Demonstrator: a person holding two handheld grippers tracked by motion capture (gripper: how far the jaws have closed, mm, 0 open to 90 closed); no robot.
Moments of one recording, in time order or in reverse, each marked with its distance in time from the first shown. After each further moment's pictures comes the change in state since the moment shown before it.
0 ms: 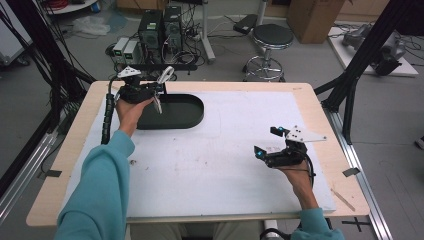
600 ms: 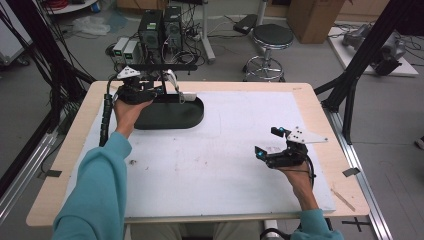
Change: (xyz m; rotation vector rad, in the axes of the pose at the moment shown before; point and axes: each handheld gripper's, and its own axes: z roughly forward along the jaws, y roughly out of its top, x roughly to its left) left arm -0.006 0.002 -0.010 0.002 0.005 0.074; right arm 0.000 -0.003 -0.002 -0.017 -0.006 0.003
